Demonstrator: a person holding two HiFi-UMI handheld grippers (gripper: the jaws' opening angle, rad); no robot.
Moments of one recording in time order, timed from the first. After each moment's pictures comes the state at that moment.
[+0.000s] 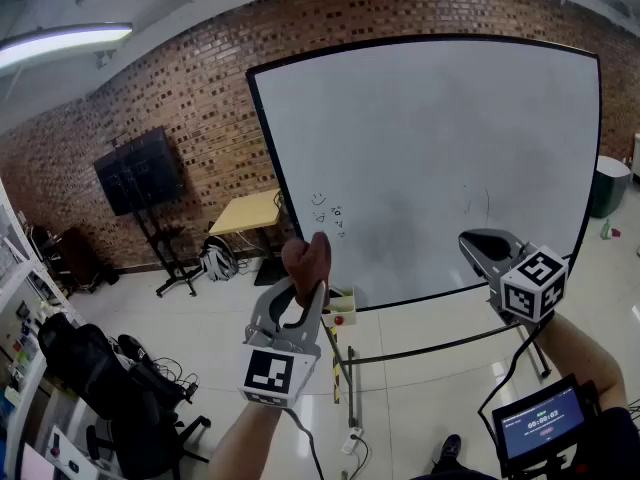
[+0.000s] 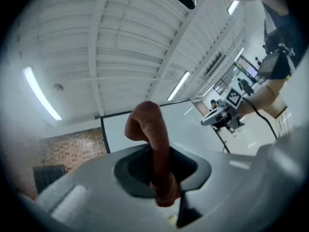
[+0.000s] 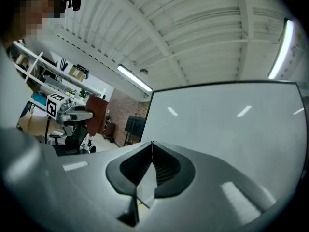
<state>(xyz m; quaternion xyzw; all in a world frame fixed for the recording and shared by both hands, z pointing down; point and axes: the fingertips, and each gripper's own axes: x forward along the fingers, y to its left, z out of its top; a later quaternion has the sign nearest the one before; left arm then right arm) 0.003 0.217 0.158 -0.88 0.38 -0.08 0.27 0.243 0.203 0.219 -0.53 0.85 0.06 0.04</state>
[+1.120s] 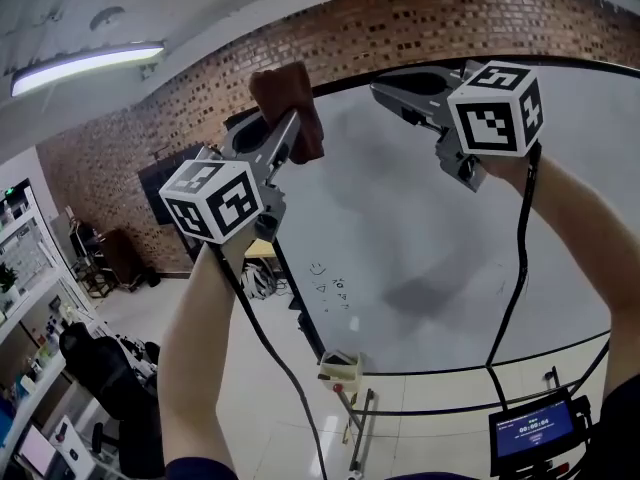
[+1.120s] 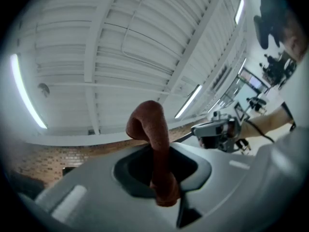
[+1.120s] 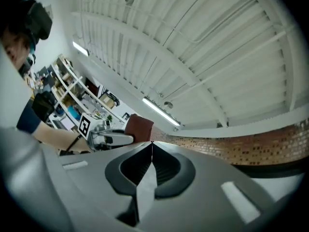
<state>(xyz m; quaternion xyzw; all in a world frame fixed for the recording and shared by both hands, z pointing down) 0.166 -0.007 -0.102 -0.89 0.33 0.02 0.30 0.267 0.009 -0.096 -0.31 0.91 0.24 0.13</state>
